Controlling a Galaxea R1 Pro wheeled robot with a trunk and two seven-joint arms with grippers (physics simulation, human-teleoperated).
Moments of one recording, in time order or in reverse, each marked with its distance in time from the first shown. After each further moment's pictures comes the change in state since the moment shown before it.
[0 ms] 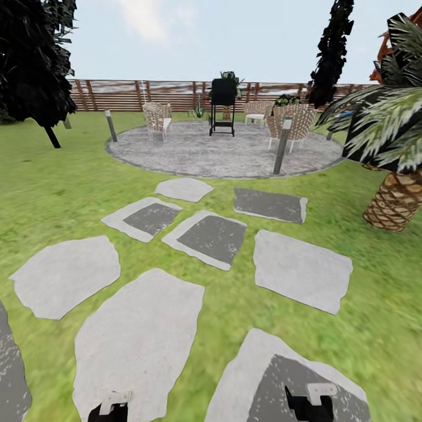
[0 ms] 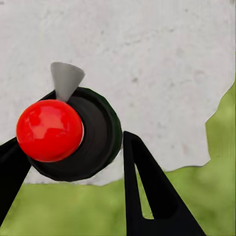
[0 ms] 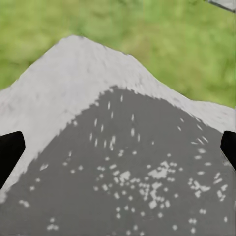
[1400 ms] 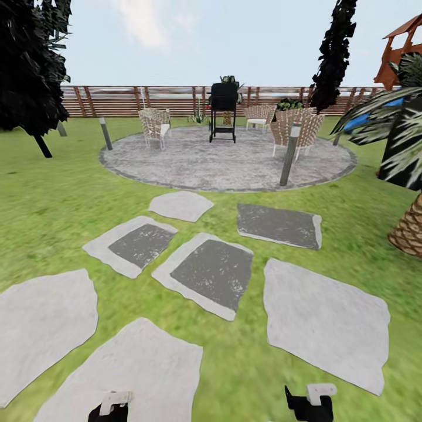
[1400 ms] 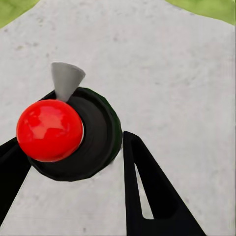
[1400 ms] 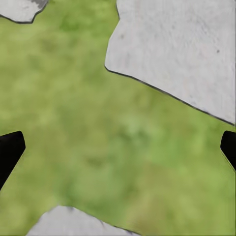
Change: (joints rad) left arm 0.000 -0.001 0.000 0.001 0.000 0.000 0.000; right arm 0.000 0.001 0.000 0.000 0.000 0.000 -0.001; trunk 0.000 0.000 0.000
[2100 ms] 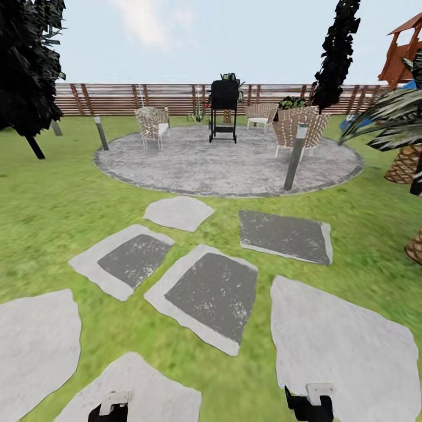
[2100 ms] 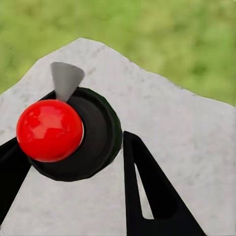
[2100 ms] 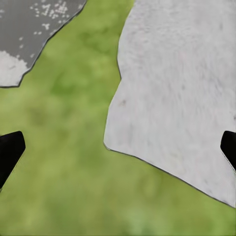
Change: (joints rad) left arm 0.000 0.001 0.000 0.000 0.000 0.000 0.000; right arm 0.000 0.000 0.000 0.000 0.001 0.000 0.001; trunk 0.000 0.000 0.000
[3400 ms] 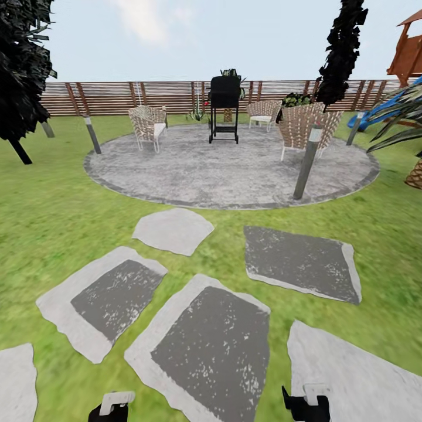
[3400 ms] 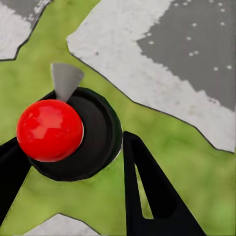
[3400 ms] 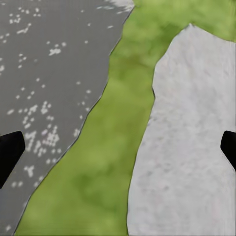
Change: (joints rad) left arm 0.000 -0.001 0.000 0.000 -0.001 0.000 0.000; right arm 0.000 0.013 0.000 0.000 0.002 0.002 0.000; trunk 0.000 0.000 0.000
